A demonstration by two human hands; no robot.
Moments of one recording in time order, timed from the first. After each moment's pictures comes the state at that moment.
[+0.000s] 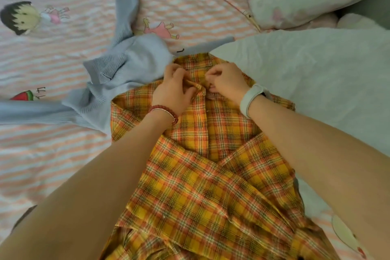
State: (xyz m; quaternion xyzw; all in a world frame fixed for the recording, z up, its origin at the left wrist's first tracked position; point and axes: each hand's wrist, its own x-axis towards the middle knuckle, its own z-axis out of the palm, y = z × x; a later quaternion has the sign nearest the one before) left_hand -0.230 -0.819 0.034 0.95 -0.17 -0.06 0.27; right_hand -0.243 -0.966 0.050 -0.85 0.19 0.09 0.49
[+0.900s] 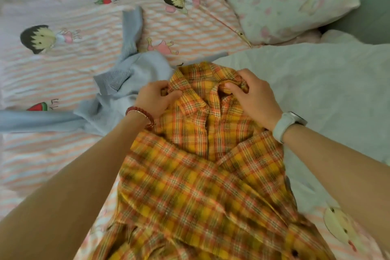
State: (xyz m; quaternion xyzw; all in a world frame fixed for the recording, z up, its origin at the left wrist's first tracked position) left_hand -0.220 -0.780 0.068 0.91 -0.13 -0.14 0.37; right_hand -0.306 -1.004 0.092 -0.93 0.05 -0.10 0.34
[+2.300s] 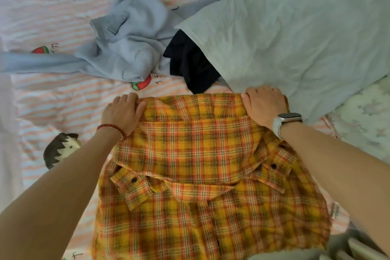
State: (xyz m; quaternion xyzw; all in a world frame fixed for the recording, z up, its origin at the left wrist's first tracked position) left_hand -0.370 -0.661 0.017 0.98 -0.16 -0.12 0.05; right_hand -0.465 -1.010 0.024 -0.99 0.06 0.10 -0.04
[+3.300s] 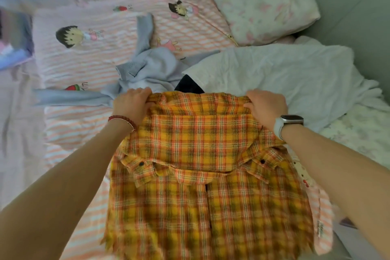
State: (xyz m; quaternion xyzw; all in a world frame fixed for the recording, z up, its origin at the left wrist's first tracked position) left_hand -0.326 -0.687 0.135 0.97 -0.24 0.00 0.05; right_hand -0.426 -1.011 0.135 -1.00 0.04 0.03 -0.04
